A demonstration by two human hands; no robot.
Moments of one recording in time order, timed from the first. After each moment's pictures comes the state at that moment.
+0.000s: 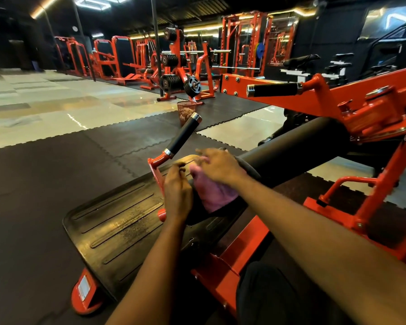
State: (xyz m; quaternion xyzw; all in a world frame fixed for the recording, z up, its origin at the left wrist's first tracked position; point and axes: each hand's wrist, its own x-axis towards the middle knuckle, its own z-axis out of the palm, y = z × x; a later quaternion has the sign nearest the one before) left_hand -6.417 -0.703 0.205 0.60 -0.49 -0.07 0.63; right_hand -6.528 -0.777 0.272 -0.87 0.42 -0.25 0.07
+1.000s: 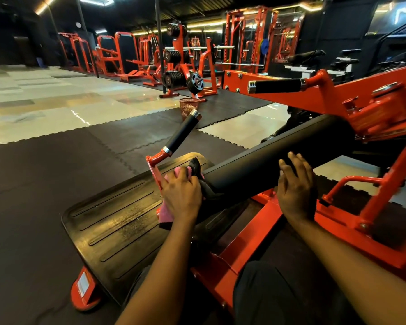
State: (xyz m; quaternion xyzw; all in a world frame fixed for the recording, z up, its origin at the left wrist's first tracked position) left_hand -6.431 -0.724 0.186 0.79 -0.42 0.05 0.44; right_hand -6.690 -0.811 0.182 -0.70 0.45 -0.52 -0.20
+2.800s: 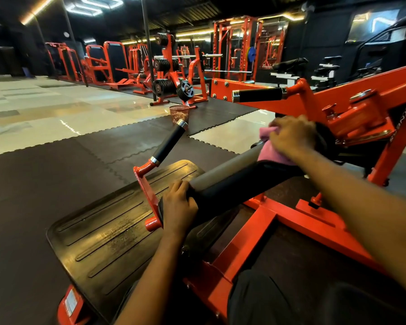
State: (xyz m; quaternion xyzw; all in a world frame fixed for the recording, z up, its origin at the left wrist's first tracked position) left_hand -6.440 -0.712 0.185 0.65 -0.58 0.02 0.49; right_hand -6.695 -0.865 0.337 -0.72 0.61 -0.32 -0.12
